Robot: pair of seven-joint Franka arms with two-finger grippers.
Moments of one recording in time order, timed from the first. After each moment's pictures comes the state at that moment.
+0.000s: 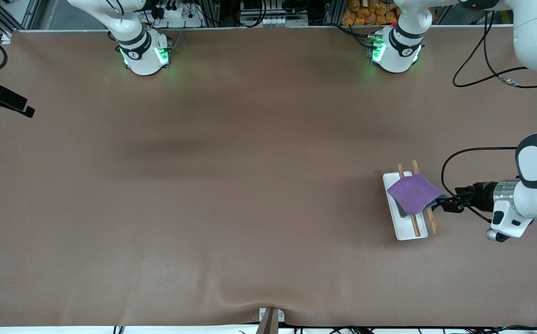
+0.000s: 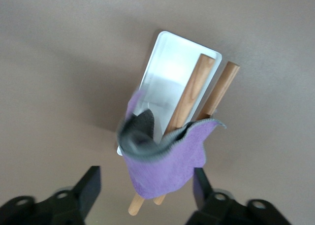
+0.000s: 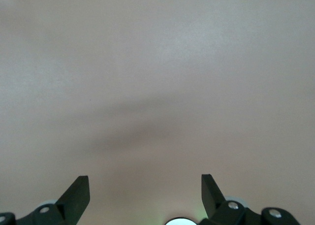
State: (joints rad) left arm 0.08 0.60 -0.03 -1.35 -0.20 1.69 -0.34; right arm -0.06 -0.04 -0.03 -1.56 0.05 1.45 0.10
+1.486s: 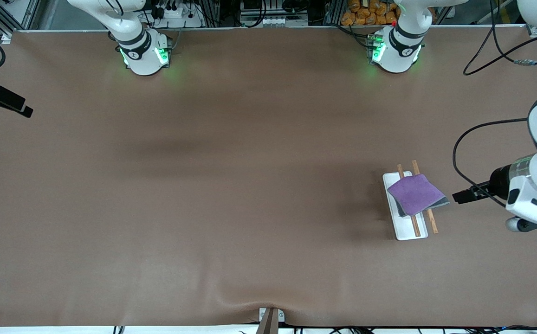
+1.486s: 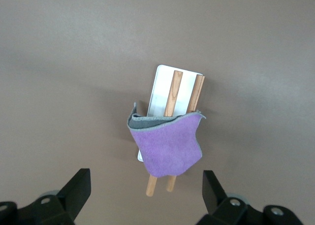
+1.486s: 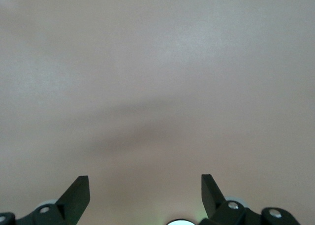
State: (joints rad) left arm 0.01 0.42 -0.04 -1.33 -0.02 1.68 -0.34; right arm -0.06 -0.04 -0.03 -1.56 0.05 1.45 0.10
